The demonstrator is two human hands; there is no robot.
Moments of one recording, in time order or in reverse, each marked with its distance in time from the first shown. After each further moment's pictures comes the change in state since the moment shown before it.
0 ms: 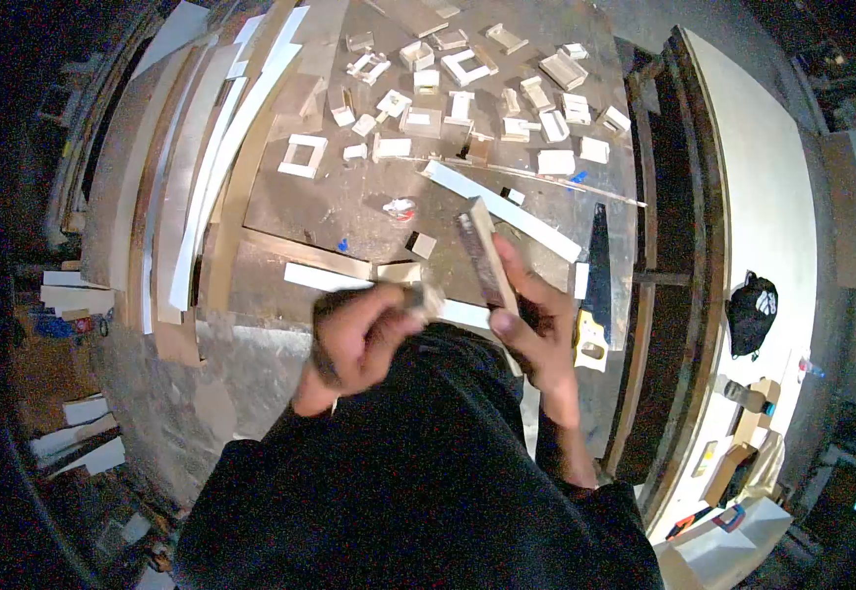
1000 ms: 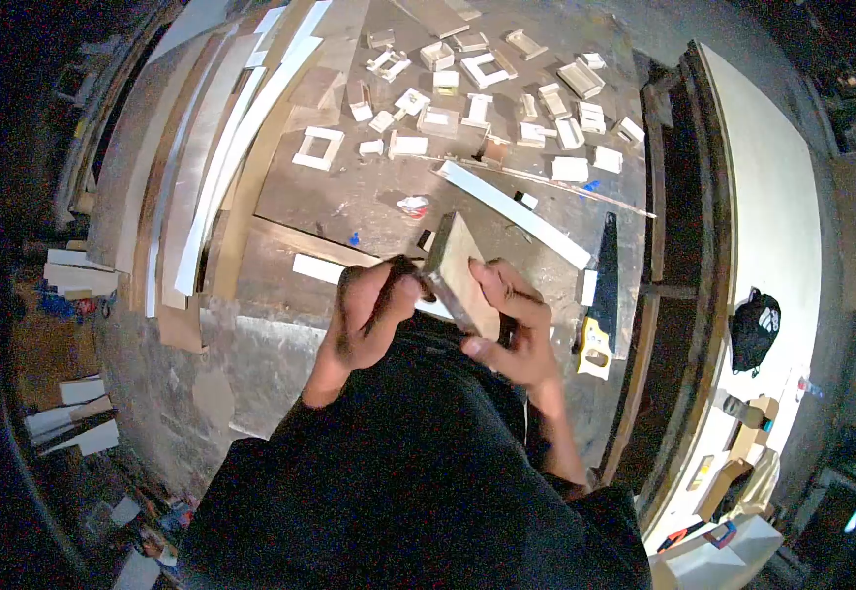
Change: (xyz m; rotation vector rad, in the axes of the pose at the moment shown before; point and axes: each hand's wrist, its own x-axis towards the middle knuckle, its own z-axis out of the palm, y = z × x) left_hand -0.025 -0.047 0.019 -0.144 0.127 -0.196; right_hand 0.010 0.032 0.006 -0.265 -0.173 -0.431
